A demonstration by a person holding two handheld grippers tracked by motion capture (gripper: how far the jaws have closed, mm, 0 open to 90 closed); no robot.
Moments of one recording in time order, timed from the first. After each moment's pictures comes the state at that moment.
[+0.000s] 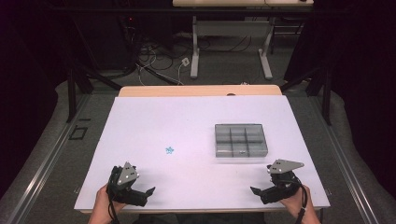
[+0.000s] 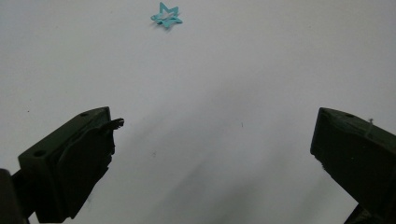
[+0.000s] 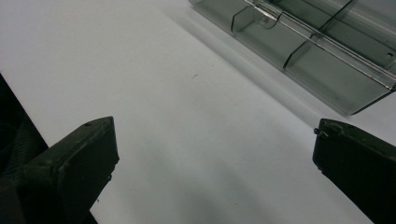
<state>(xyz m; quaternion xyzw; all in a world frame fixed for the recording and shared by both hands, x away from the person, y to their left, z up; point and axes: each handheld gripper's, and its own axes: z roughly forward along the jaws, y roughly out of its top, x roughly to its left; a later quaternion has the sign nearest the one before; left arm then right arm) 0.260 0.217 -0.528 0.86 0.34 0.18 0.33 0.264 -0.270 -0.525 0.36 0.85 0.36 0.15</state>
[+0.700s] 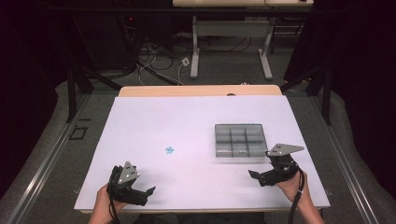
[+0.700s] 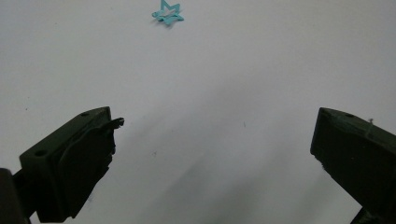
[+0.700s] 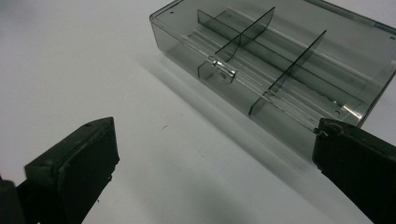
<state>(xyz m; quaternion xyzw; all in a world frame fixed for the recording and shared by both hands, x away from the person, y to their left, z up) 0.262 0.217 -0.530 0.86 0.34 0.17 0.33 0.303 -0.271 -0.509 0.38 0.82 0.39 0.15</state>
